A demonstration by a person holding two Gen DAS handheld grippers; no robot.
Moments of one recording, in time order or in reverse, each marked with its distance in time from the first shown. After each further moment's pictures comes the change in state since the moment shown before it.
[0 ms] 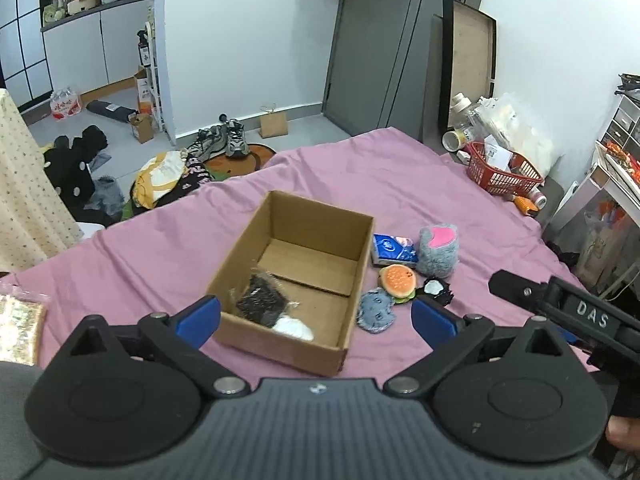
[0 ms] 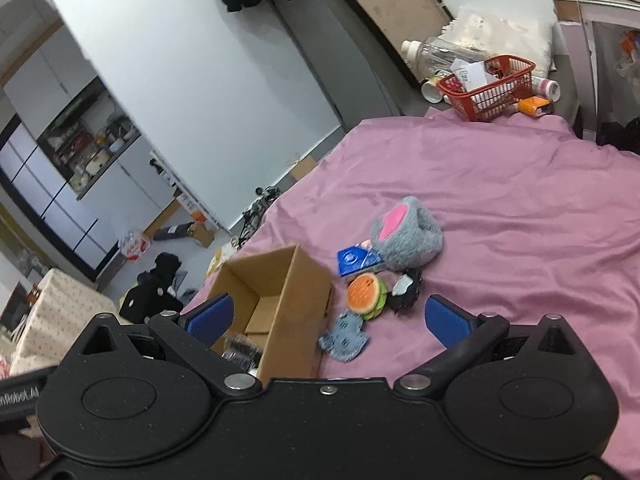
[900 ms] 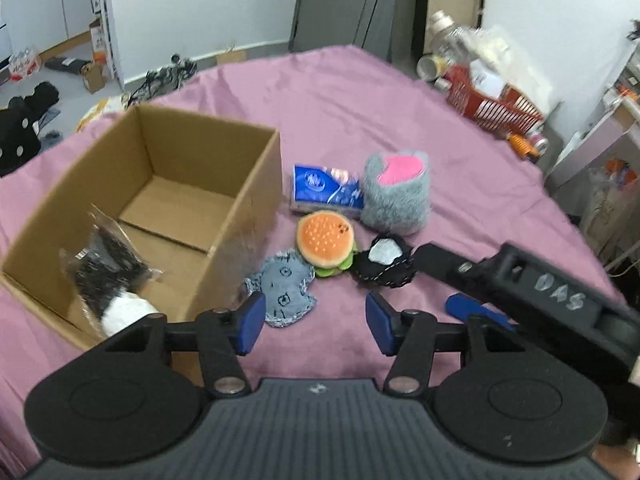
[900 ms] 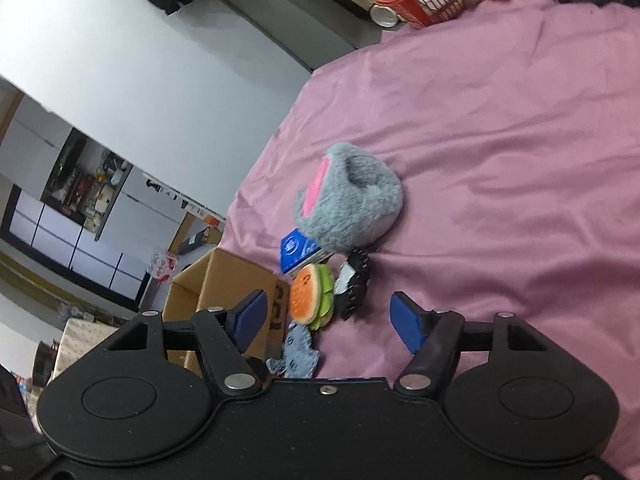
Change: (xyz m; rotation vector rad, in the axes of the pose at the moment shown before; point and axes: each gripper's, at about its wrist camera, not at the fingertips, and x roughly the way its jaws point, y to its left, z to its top) left arm 0.158 -0.089 -0.031 0.005 0.170 -0.042; right arm 0.094 -0.111 -0.011 0.268 0.113 0.135
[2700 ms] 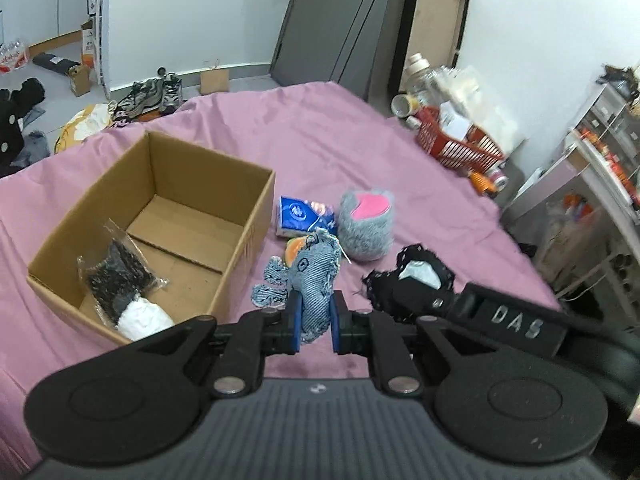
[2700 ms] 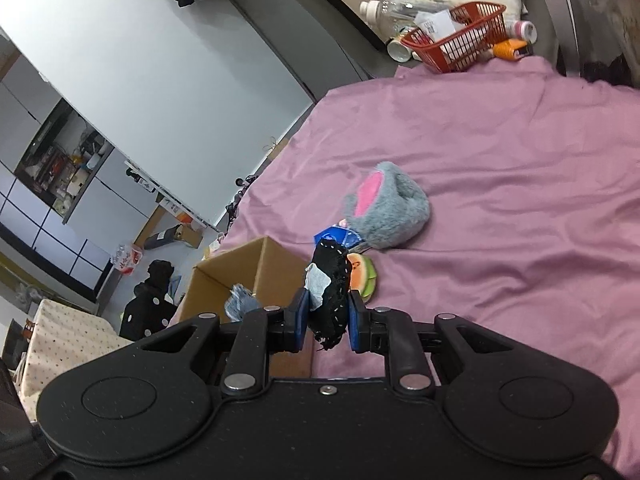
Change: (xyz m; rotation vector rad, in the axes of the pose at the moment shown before) left arm -0.070 0.026 0.008 -0.043 -0.081 -0.143; right arm -0.044 0.099 -0.024 -0.119 -0.053 -0.158
